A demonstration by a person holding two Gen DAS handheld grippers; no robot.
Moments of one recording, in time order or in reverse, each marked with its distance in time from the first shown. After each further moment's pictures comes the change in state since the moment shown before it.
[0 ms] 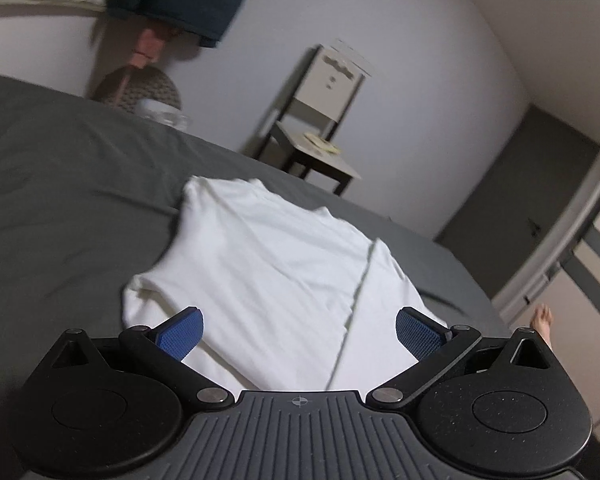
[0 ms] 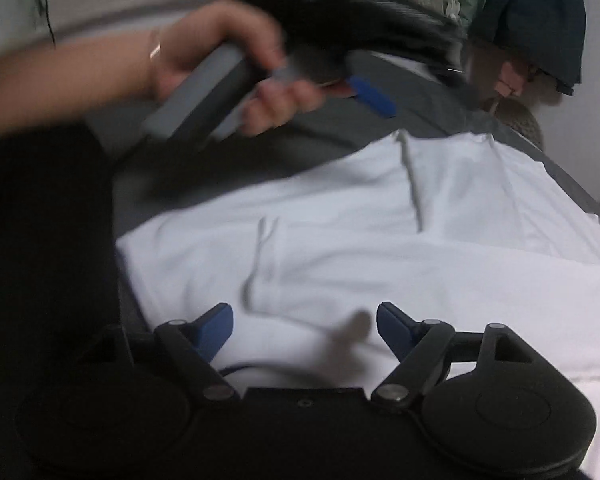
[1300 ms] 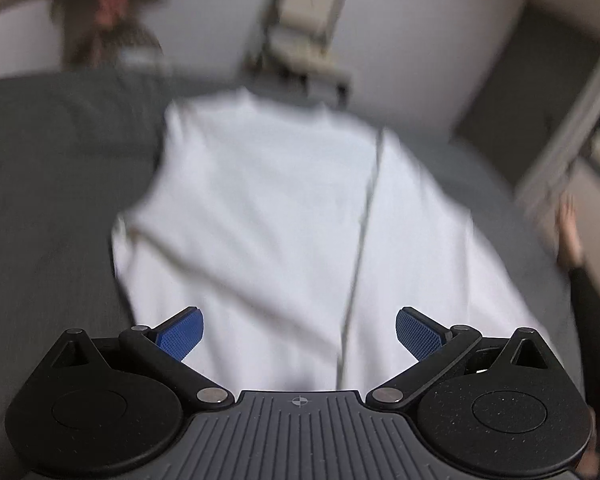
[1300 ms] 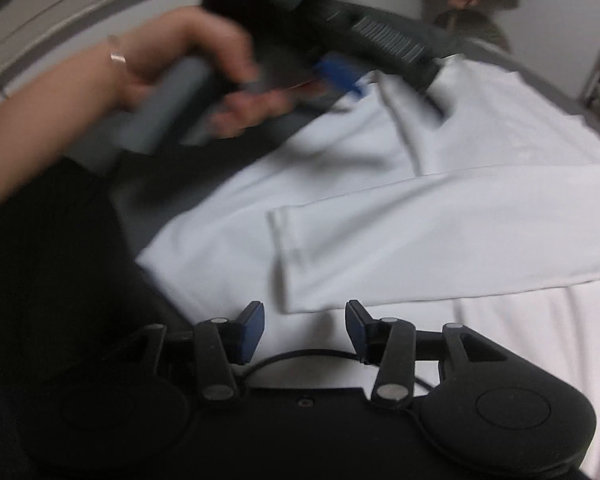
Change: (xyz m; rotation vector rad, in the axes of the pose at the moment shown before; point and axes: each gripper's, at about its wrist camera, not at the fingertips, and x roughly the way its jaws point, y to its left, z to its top) left arm 0.012 -0.023 -0.012 0.180 0.328 0.072; right arm -0.008 0.002 0.009 0.258 0.158 -0.004
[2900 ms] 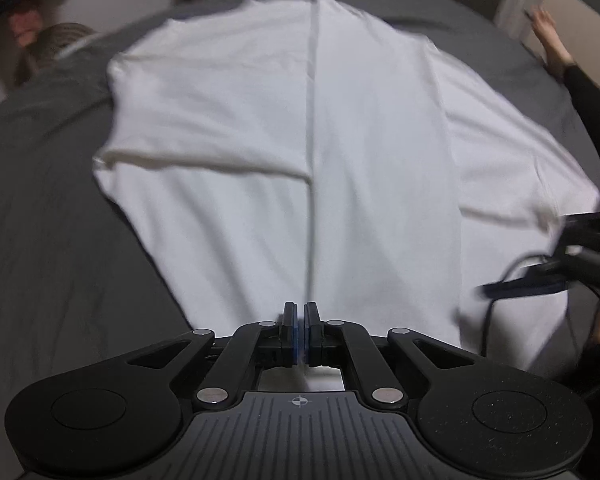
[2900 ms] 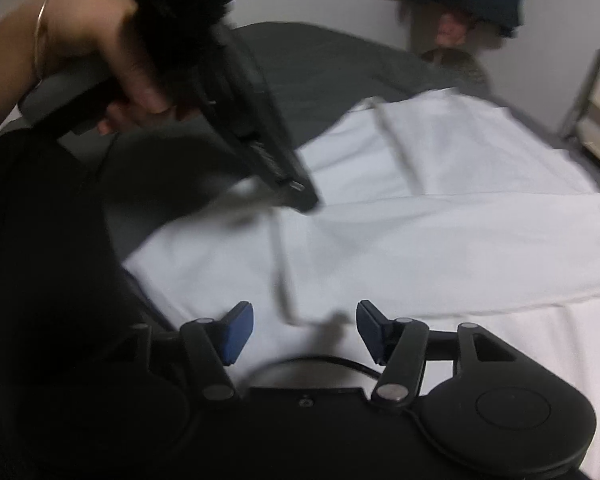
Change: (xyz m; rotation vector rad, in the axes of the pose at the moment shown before) left arm -0.024 -0.034 -0.037 0.311 0.253 0.115; right arm 0.007 0.018 -0.018 -0.045 -0.118 -0.113
